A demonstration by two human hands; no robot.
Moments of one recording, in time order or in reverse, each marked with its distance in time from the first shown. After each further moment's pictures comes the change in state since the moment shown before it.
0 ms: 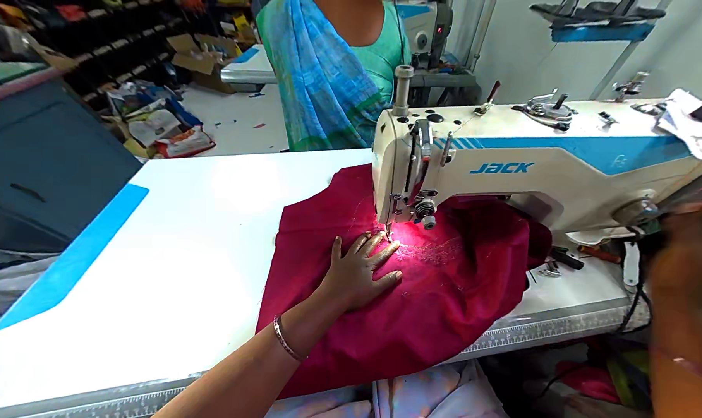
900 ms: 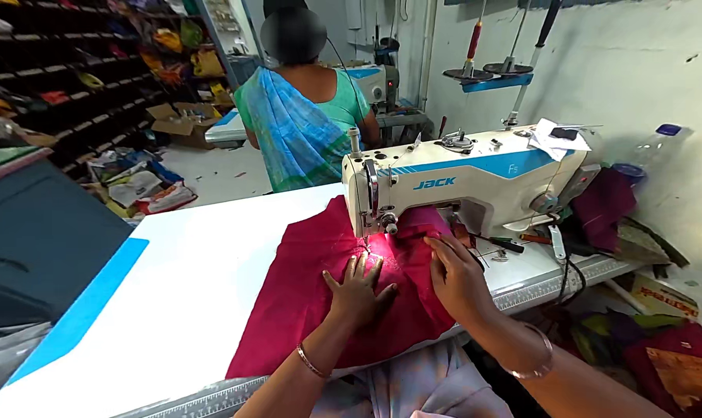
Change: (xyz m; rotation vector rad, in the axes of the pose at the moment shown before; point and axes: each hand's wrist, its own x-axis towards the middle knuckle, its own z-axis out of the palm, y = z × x) left_hand -0.018 0.046 0.009 -0.005 -0.014 -0.152; right_hand -0.081 -0.227 0.083 -0.036 -0.306 -0.096
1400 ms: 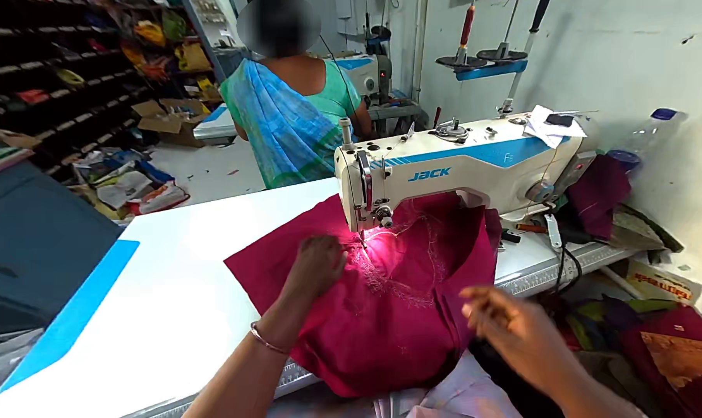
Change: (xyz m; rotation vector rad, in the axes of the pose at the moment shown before) left_hand 0.015 -0.068 -0.039 0.071 0.346 0.343; right_hand -0.064 -0.006 -0.087 0.296 -0.383 0.391
